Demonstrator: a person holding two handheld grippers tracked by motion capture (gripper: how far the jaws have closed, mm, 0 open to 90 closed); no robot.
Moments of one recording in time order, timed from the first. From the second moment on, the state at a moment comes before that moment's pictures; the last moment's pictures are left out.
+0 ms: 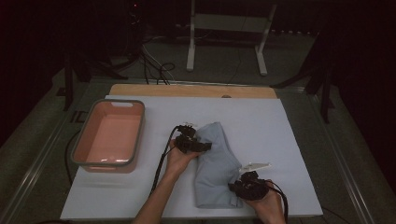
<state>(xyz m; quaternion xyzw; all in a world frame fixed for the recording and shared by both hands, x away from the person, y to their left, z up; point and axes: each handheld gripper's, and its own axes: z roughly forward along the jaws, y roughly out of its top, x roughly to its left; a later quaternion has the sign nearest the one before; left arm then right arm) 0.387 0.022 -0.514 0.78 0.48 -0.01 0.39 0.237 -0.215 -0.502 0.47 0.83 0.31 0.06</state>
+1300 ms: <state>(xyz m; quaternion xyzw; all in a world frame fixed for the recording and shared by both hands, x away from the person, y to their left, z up) 0.388 -0.007 -0.512 0.80 0.48 -0.01 0.36 0.239 -0.215 -0.502 0.50 0.81 0.31 0.04</state>
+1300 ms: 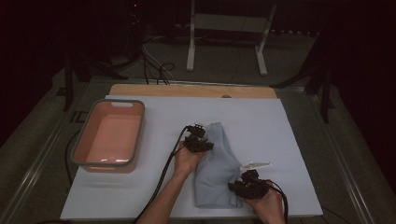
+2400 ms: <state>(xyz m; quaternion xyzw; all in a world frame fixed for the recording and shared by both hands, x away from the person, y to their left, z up) 0.385 0.014 -0.486 0.81 0.47 0.02 0.36 0.241 -0.198 -0.498 0.53 0.78 0.32 0.03</state>
